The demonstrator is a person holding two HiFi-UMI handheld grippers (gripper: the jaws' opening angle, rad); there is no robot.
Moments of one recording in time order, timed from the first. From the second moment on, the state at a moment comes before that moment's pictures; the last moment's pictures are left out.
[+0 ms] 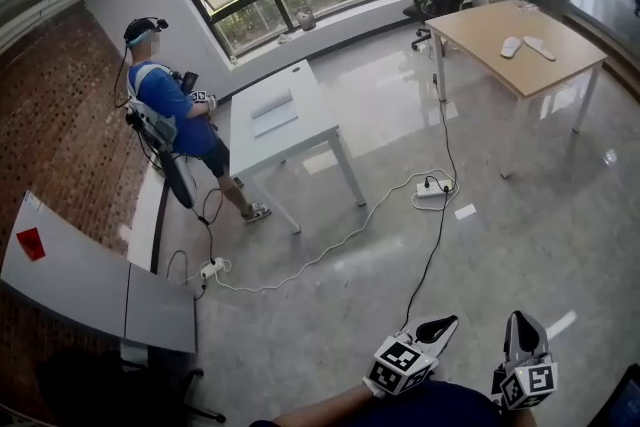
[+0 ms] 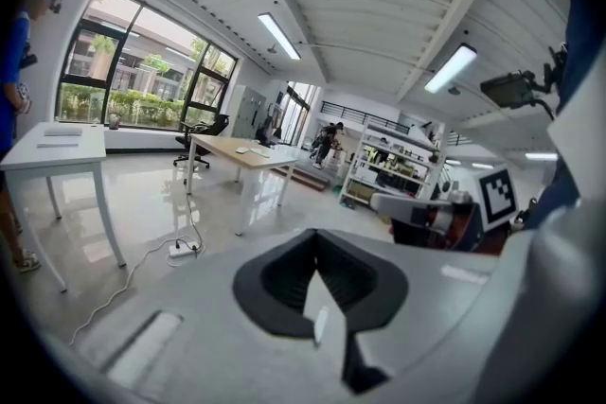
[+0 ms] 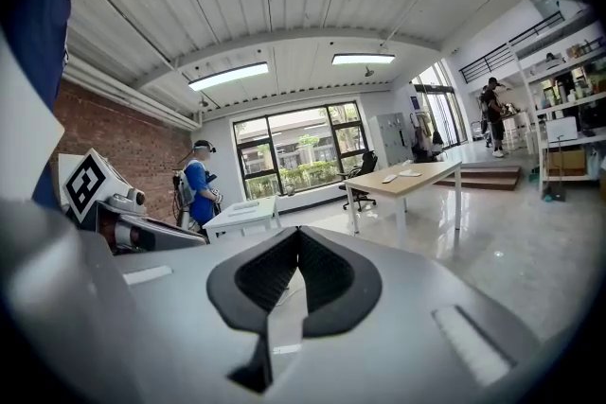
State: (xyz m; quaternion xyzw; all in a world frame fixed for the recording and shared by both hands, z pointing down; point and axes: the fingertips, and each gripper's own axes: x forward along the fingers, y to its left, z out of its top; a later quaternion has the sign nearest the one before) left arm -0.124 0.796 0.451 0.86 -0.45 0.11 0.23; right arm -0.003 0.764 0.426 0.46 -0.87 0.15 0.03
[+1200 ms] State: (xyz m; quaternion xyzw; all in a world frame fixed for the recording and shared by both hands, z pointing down) left arm -0.127 0.592 0.439 0.90 -0.34 0.07 0.25; right arm -0.014 0.594 0.433 0.56 -0.81 0.16 0.03
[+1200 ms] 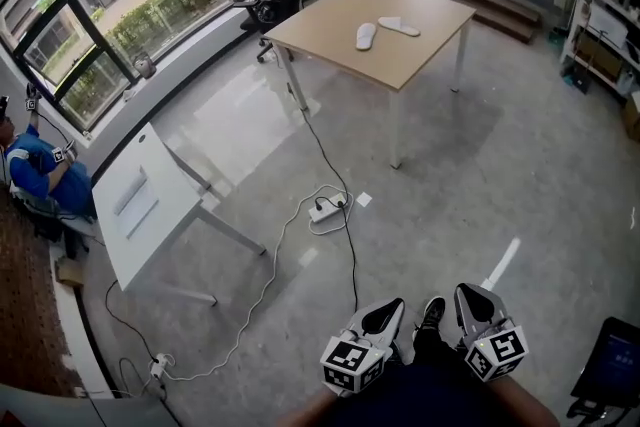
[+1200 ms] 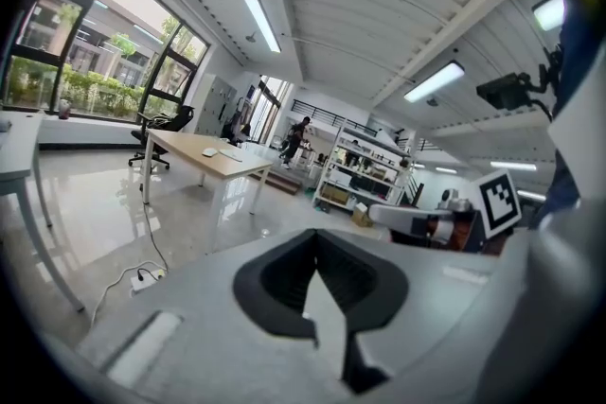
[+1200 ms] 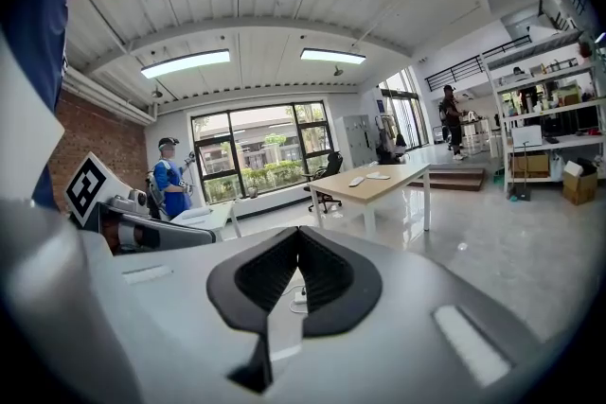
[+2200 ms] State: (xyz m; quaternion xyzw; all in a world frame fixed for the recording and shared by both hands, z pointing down) left arm -0.017 0.456 0.437 0.89 -0.40 0.09 0.22; right arm 0.089 0.443 0.438 0.50 -0.85 0.18 0.01
